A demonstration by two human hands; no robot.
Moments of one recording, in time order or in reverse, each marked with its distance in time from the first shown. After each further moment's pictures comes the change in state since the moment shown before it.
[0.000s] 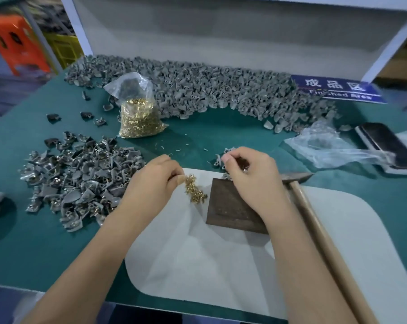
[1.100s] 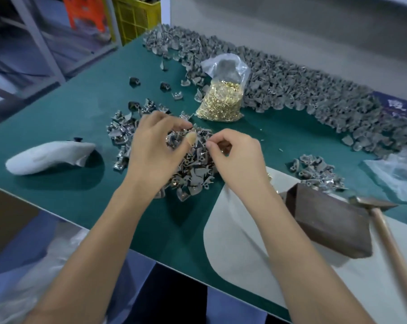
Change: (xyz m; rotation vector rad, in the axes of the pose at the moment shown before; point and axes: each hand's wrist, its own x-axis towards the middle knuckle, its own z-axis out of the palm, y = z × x) left_hand -0.044 -0.093 -0.081 -0.135 0.485 -0.152; right_hand 0.015 -0.100 0.152 -0.099 -0.179 -0.215
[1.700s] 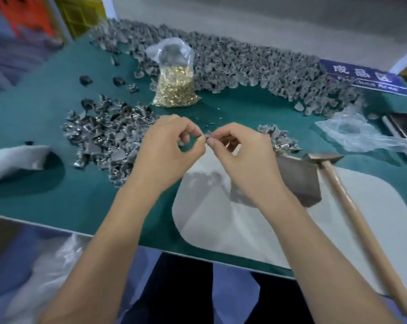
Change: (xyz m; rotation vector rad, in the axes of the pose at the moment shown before) left_hand -0.024 0.071 0.042 -0.123 -0.230 0.194; right_hand -0.067 0.029 -0.075 0.035 0.147 -0.005
